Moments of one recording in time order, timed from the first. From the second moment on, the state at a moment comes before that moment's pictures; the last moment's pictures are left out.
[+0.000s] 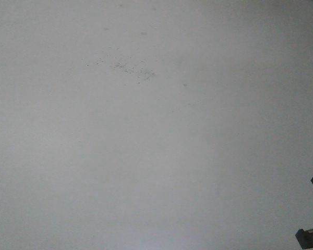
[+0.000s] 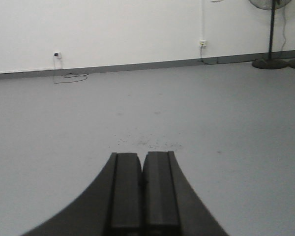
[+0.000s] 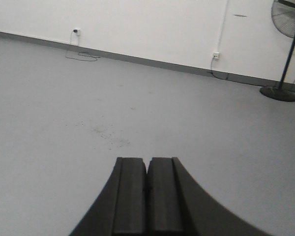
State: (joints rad) left arm -0.09 -0.01 0.03 0.07 0.15 0.00; right arm 0.14 -0.01 0.03 0.01 0.17 -0.10
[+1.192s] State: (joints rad) left arm -0.09 -0.01 0.03 0.07 0.15 0.00; right arm 0.14 -0.01 0.03 0.01 0.17 -0.10
